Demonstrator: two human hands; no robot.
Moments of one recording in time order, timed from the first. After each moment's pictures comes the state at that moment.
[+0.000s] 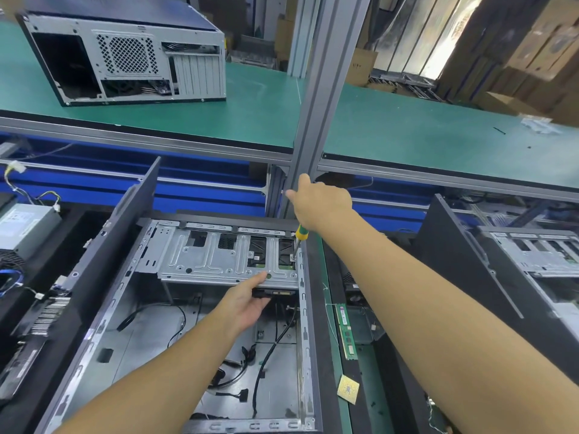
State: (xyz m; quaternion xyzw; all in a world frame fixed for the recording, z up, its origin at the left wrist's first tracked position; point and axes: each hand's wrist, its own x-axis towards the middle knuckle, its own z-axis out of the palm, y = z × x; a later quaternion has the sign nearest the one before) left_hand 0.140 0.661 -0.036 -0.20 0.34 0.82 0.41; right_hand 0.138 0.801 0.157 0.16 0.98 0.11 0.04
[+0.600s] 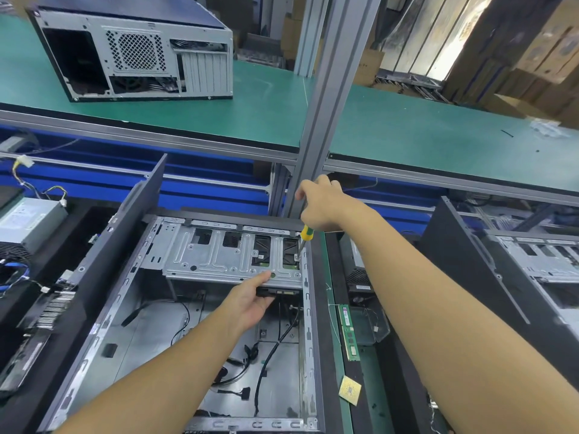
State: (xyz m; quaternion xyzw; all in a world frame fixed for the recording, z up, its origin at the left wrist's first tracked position) left_hand 0.139 0.661 -0.039 -0.20 0.33 0.83 0.41; right_hand 0.140 0.810 0.167 0.15 0.98 -0.11 0.12
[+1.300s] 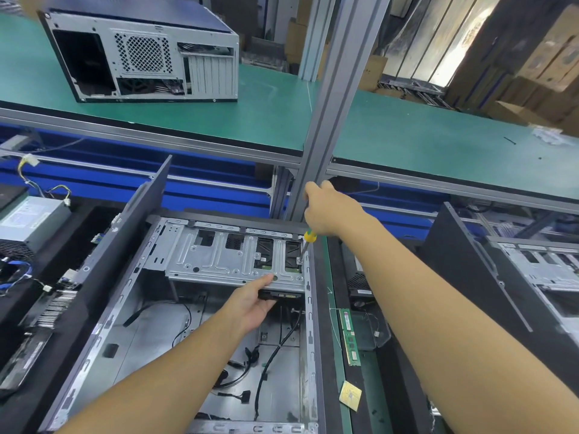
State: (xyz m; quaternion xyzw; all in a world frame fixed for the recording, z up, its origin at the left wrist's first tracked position) left_hand 0.140 0.660 -0.036 -0.20 0.33 0.82 0.41; right_hand 0.140 0.805 0.163 0.15 0.99 -0.02 0.08
